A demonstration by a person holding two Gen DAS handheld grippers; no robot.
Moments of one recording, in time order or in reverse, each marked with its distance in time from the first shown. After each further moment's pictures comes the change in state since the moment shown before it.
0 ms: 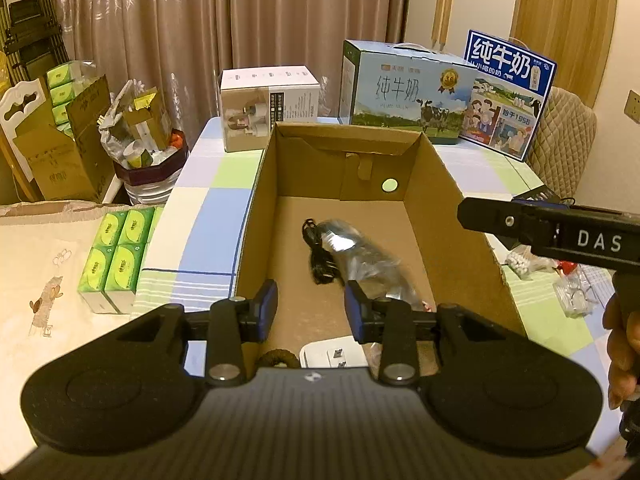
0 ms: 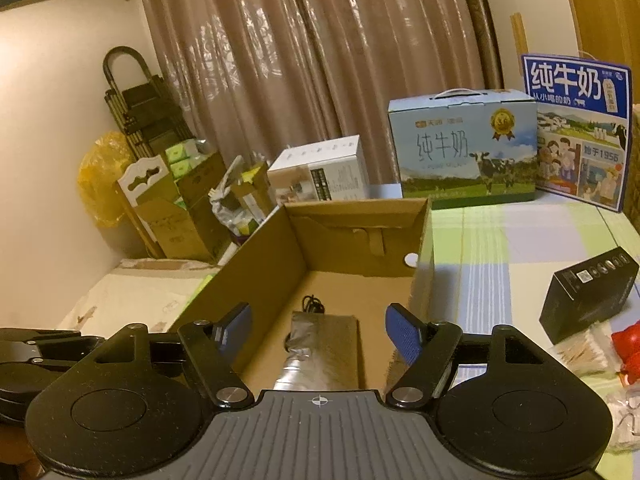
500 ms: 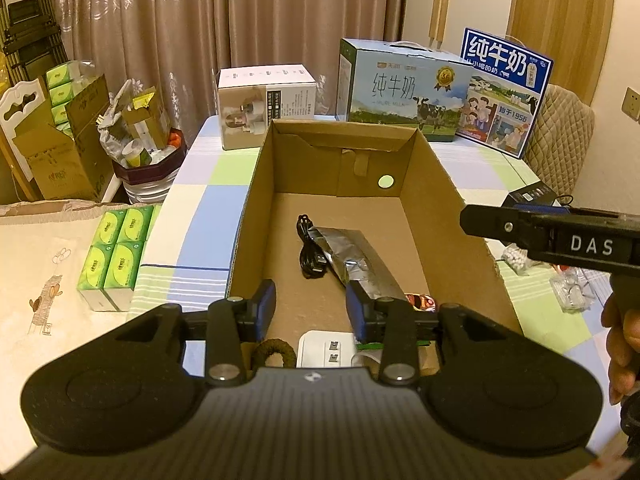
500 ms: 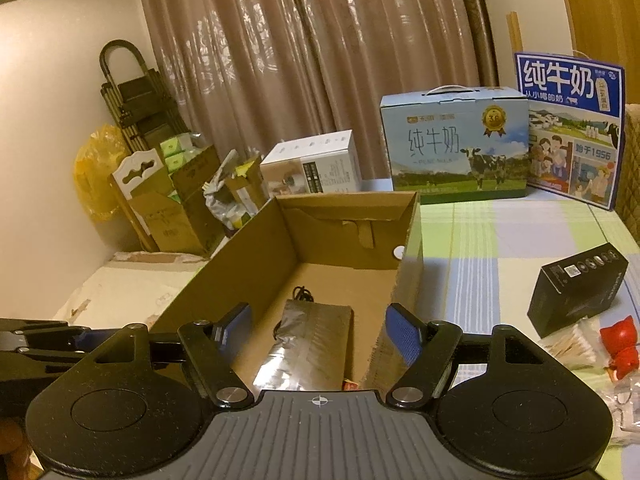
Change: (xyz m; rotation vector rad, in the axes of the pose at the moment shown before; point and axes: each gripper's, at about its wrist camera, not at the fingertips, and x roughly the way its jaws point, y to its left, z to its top) left arm -0.005 -0.003 -0.006 0.002 0.000 -0.002; right arm -0.006 -0.006 -0.007 -0.014 0.013 -0.023
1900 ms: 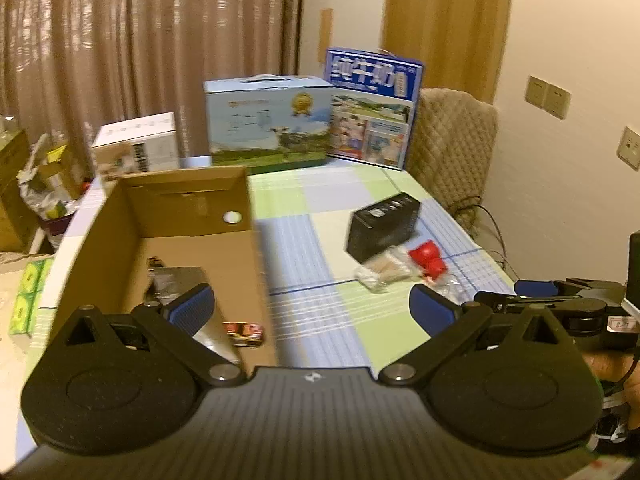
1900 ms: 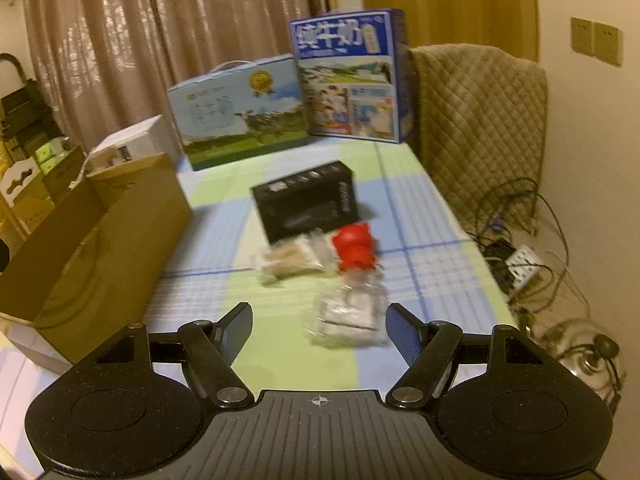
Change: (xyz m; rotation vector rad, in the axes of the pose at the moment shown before) left arm -0.039 -0.159 0.003 0.131 -0.088 -0.203; right arm -0.143 -0.186 -0.076 0.143 0.051 -0.352
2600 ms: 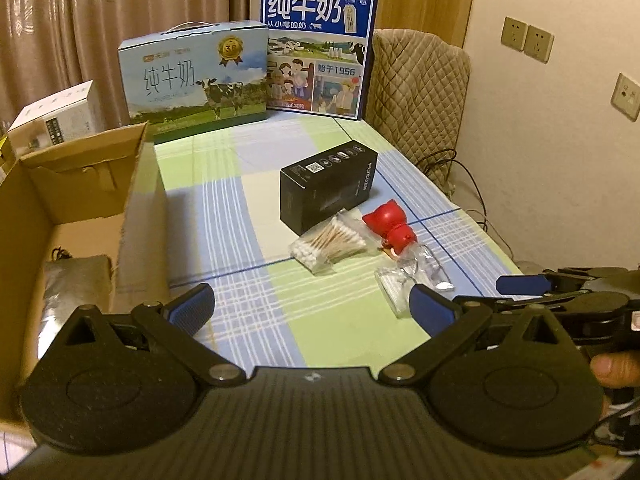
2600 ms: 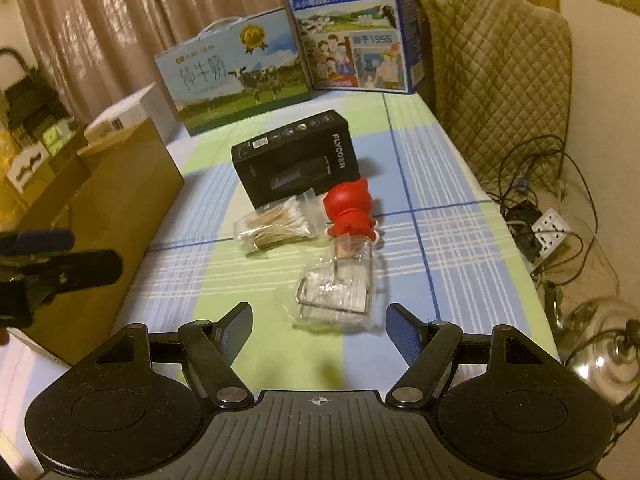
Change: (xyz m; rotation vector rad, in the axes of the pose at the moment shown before) left arm 0.114 -0.059 -0.012 0.065 0.109 -0.070; right arm 0.057 -0.031 0.004 0.005 0.130 0.081
